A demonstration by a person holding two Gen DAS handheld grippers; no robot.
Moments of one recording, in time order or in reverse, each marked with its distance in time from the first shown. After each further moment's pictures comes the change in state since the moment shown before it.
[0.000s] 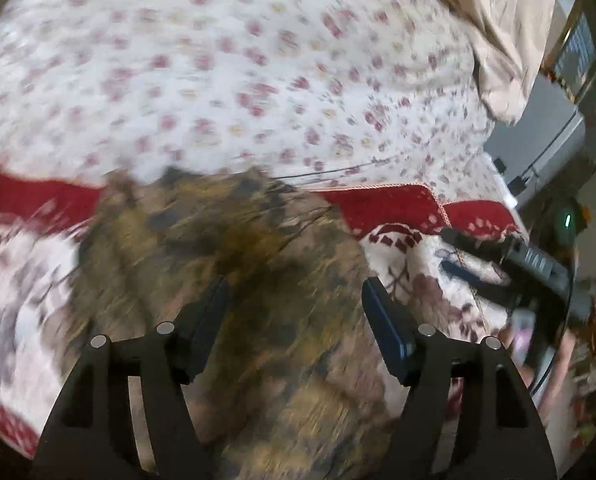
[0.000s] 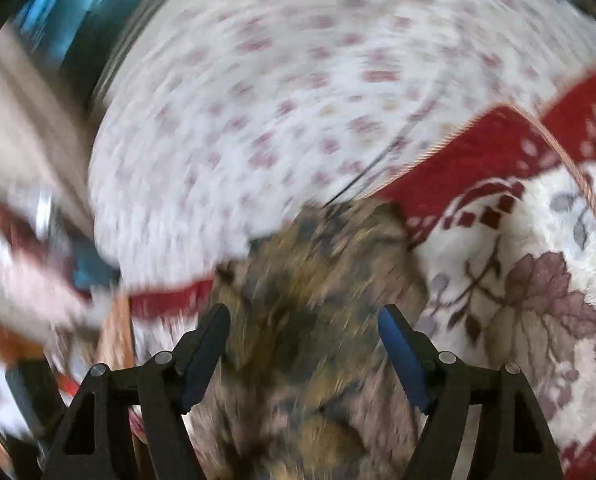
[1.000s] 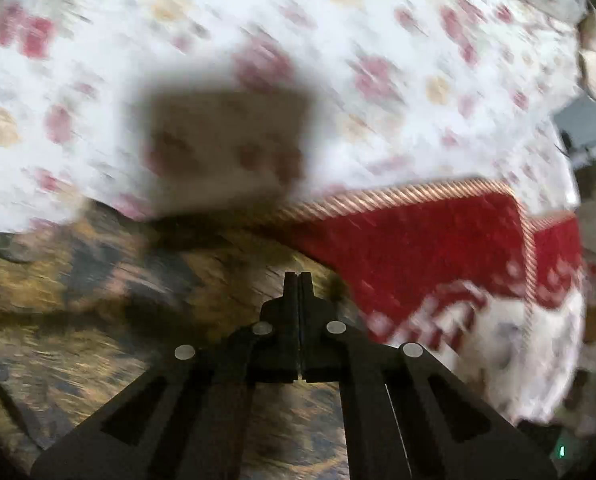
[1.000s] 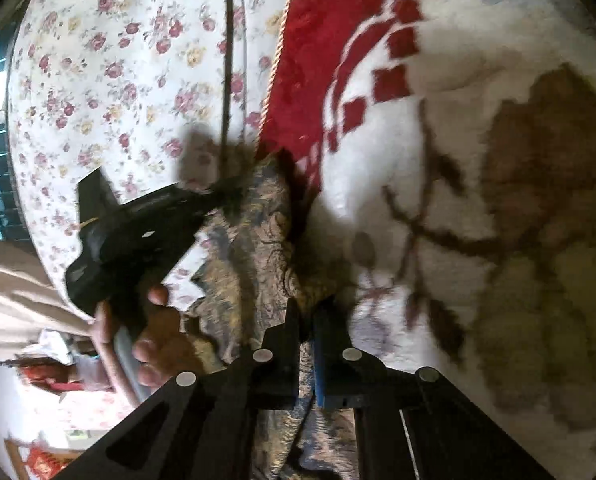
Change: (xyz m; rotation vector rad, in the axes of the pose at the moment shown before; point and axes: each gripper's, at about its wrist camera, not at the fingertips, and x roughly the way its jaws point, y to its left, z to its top) left arm 0.294 -0.019 0.118 0.006 0.328 0.032; right arm 0.085 -0.109 -0.010 0.415 0.123 -0.023
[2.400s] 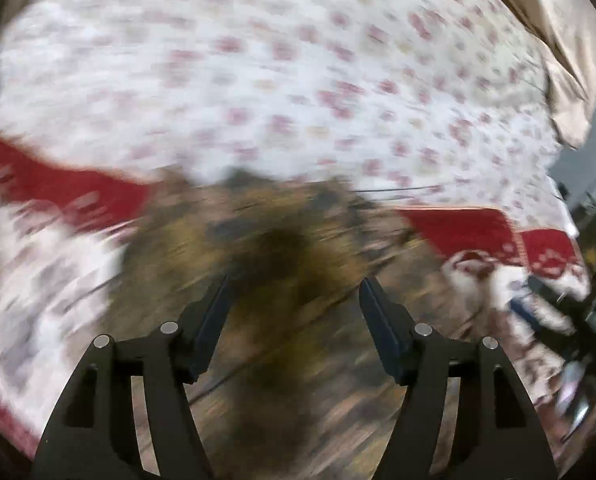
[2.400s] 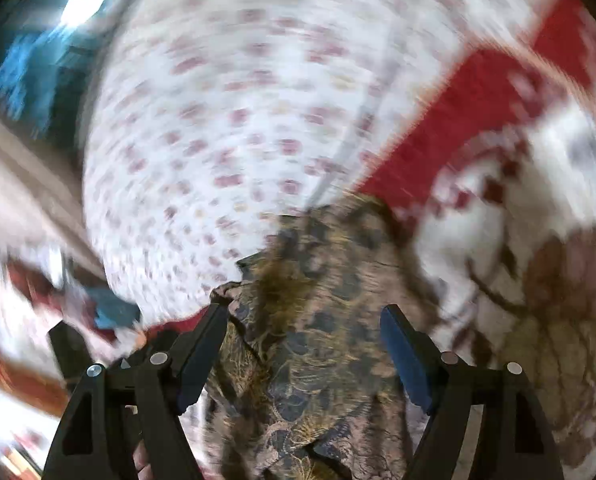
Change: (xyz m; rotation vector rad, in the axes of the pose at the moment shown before) left arm -0.219 0.101 -0.235 -0.179 -0.397 0.189; right arm -0.070 0.096 -0.057 -0.494 -0.130 0.088
